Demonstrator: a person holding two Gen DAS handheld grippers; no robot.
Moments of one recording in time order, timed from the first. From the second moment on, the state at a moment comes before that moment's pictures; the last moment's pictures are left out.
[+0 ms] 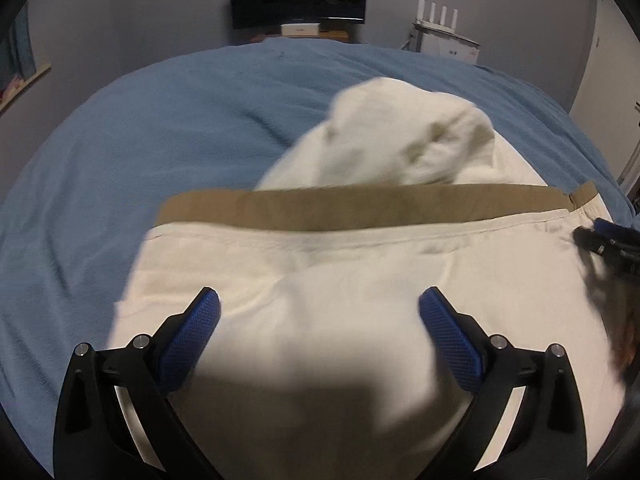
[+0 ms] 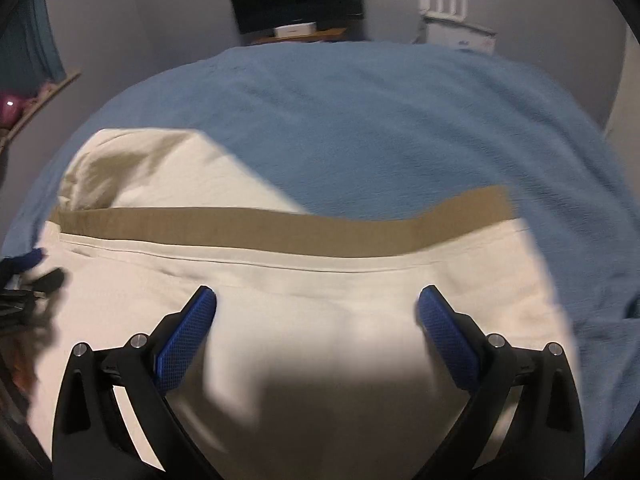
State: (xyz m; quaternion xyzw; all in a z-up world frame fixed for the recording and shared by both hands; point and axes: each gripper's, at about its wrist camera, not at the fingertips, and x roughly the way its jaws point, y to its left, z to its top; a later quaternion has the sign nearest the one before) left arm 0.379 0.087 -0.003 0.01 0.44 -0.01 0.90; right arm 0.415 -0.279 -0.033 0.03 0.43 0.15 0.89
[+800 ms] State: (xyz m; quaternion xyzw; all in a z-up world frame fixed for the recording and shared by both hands) left arm 0.382 0.133 -0.023 0.00 0.45 0.08 0.89; right arm 0.413 -0.328 -0.054 0.04 0.44 0.05 0.90
